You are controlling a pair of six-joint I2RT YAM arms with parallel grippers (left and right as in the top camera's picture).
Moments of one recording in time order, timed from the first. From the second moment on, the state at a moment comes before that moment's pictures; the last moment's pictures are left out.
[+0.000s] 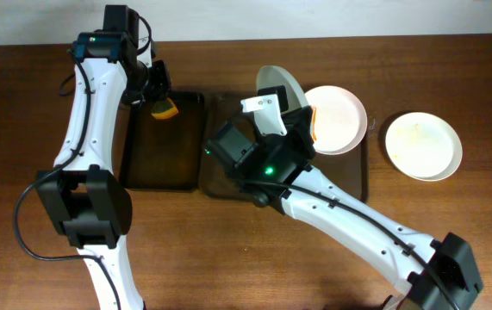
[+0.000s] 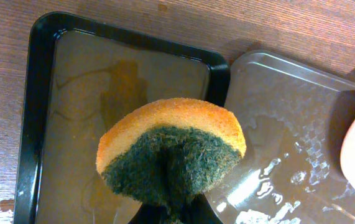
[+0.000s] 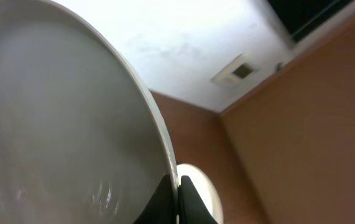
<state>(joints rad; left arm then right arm) -0.04 2.19 2.18 -1.24 0.19 -0.25 0.83 1.71 1.47 -0.82 1.28 0.34</state>
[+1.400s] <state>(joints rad) -0.04 2.19 2.15 -1.24 0.19 -0.25 -0.27 1.97 1.70 -1.03 -0.24 0.23</state>
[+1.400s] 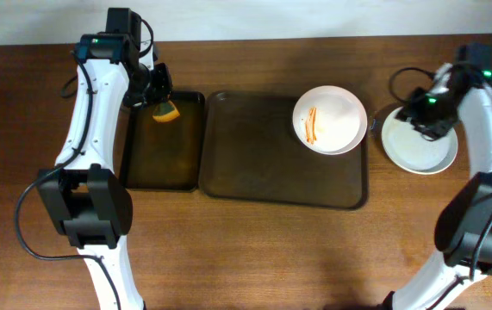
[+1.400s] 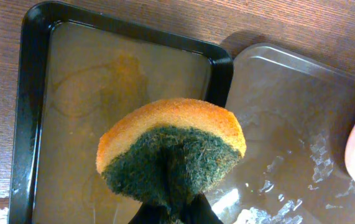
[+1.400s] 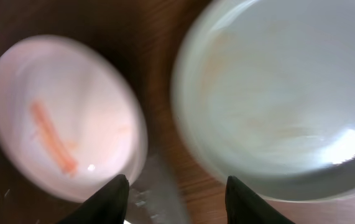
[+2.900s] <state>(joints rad) -0.06 2.19 2.15 -1.23 0.19 -0.25 0.21 2.08 1.41 -0.62 -0.26 0.09</state>
